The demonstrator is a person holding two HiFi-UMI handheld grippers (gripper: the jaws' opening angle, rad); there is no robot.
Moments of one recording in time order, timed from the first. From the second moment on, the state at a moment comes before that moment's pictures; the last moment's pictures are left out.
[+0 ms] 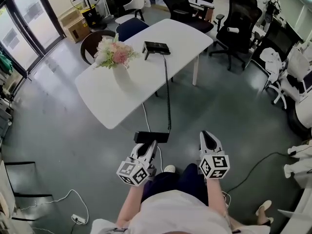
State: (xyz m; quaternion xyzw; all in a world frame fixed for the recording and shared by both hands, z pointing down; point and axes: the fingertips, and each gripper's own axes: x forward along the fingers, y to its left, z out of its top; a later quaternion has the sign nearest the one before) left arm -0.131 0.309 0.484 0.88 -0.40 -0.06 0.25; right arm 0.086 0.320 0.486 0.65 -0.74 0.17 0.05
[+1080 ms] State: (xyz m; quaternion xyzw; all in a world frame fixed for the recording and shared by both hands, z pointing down) left arm -0.113 0.240 0.482 0.88 -0.44 -0.02 0.20; right arm 0.081 0.239 0.494 0.61 -0.77 0.18 0.06
